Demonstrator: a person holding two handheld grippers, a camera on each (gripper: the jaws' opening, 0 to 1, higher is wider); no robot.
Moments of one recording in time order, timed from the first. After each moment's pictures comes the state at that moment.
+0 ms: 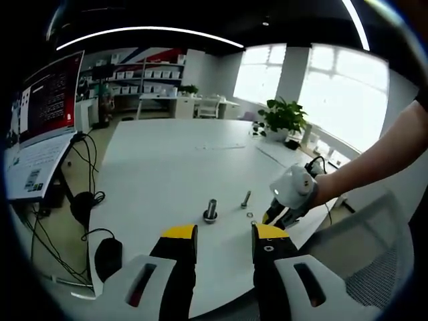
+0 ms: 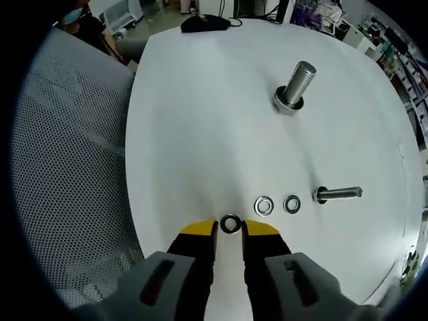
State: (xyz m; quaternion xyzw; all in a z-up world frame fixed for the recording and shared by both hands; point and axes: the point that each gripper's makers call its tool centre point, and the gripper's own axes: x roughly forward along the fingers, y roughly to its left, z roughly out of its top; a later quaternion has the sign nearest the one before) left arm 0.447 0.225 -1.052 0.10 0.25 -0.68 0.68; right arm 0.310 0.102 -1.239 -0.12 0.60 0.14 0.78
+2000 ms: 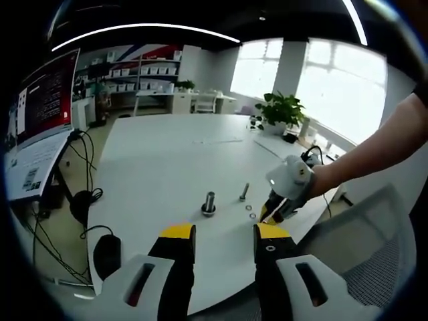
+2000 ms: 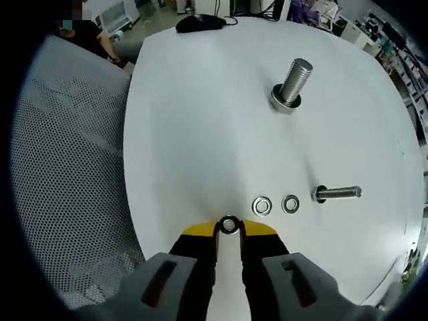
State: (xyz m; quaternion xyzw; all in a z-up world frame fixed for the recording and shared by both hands) left arm 0.442 0.229 -1.062 0.11 0.25 -0.68 0.67; right arm 0.313 0.096 -1.247 -0.12 0.61 0.13 0.77
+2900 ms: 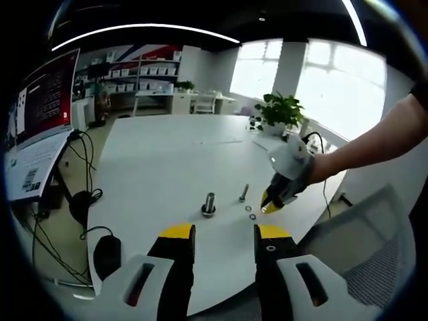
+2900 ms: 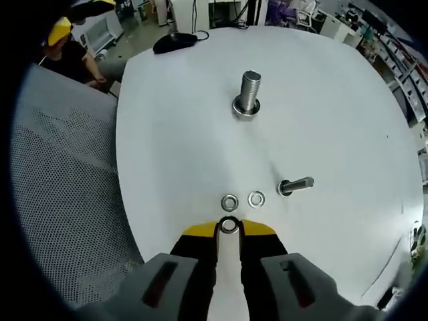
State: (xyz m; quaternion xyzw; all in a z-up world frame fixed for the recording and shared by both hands) left arm 0.444 0.228 -1.059 0.11 0.25 -0.69 0.67; right arm 0.316 0.063 -1.205 -0.07 0.59 0.08 0.80
